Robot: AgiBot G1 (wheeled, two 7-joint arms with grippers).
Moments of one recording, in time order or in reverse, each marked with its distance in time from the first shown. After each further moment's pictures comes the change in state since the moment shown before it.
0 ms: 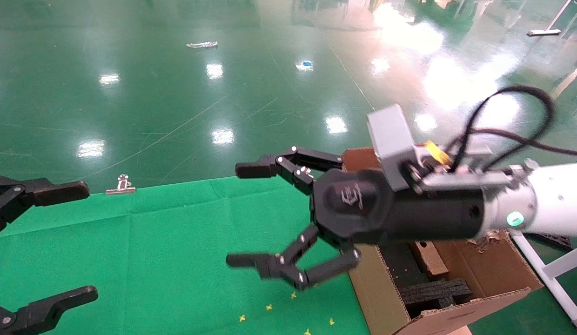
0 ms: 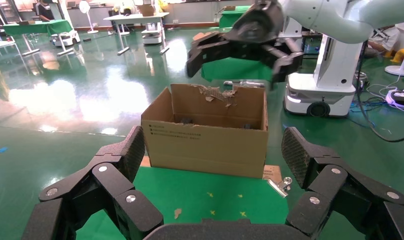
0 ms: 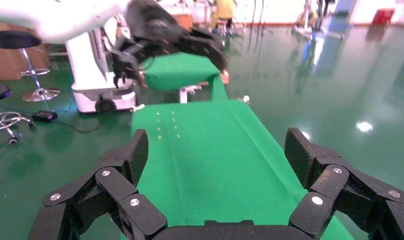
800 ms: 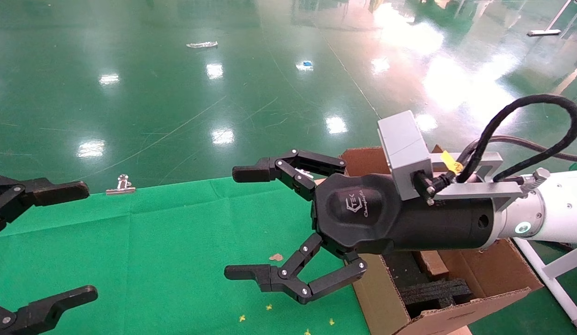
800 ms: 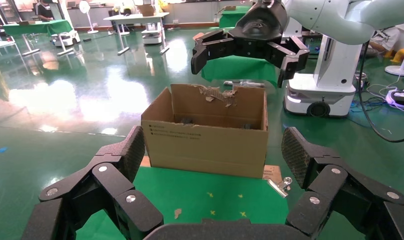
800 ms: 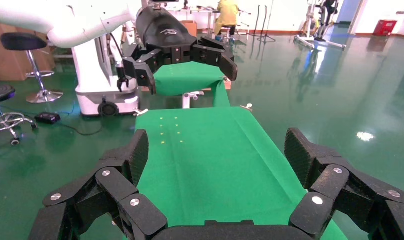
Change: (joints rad) left arm 0.000 0.000 0.000 0.000 0.000 0.000 0.000; right arm -0.060 -0.001 0.065 0.042 0.022 -0.013 -0.024
